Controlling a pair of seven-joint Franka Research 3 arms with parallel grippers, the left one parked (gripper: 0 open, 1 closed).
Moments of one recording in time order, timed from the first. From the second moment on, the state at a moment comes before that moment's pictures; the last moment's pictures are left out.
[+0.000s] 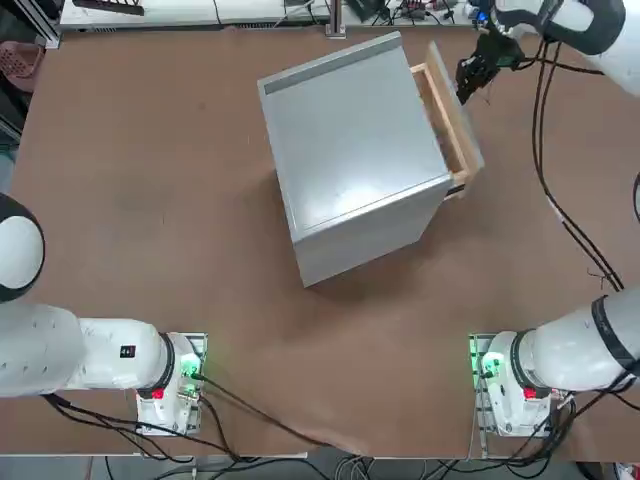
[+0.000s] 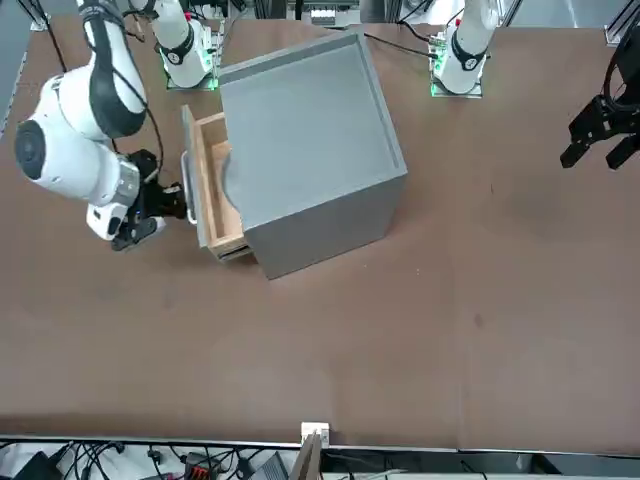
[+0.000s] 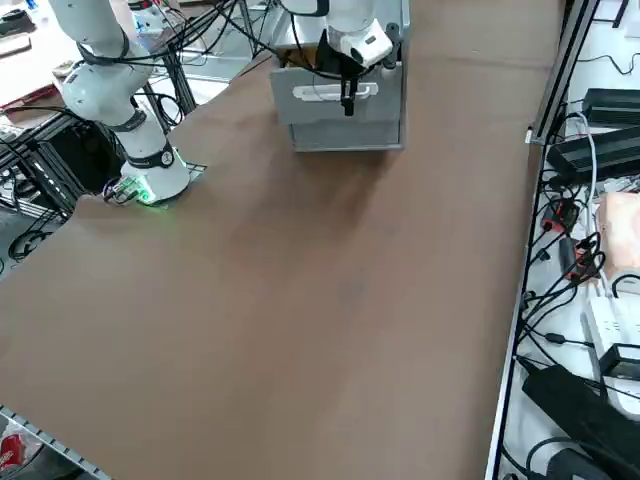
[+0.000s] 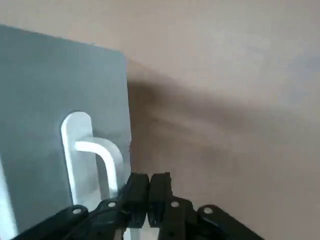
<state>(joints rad) 0.10 0.17 0.10 -1.90 0.29 1.94 -0.18</state>
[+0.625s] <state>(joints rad) 0.11 0.17 0.20 -1.90 0.29 1.95 -0.03</state>
